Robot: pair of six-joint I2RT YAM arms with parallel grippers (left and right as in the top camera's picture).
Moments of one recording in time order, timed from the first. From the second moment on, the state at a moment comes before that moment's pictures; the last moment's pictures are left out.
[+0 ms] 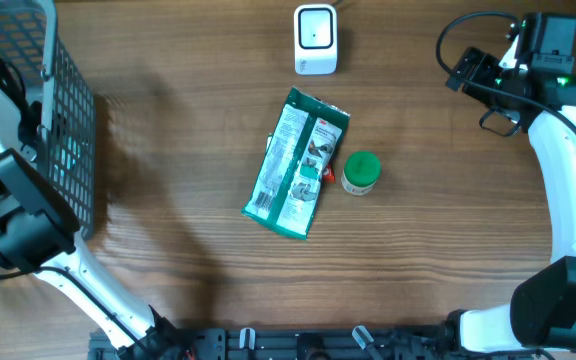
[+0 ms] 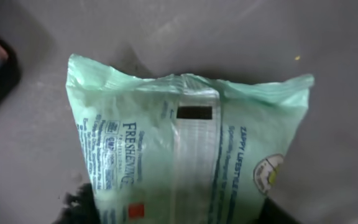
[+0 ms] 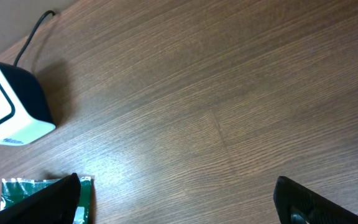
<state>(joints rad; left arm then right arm) 0.54 2.23 1.78 -0.95 -0.07 -0.49 -0.12 1.64 1.44 -0.78 -0.05 0.37</state>
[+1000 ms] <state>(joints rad) -0.05 1.57 1.84 -1.30 0.07 -0.47 -0.12 1.64 1.44 -0.78 -0.05 0.37</state>
